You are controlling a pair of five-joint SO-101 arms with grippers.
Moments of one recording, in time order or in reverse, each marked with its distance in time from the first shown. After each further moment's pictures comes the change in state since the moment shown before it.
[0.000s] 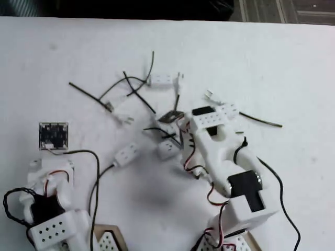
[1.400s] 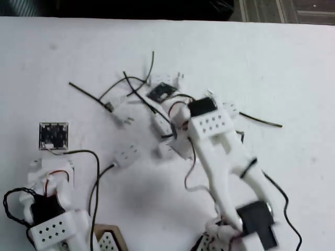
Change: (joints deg) left arm 0.0 0.0 0.0 0.0 0.0; right arm -7.4 -20.3 -6.7 2.0 -10.6
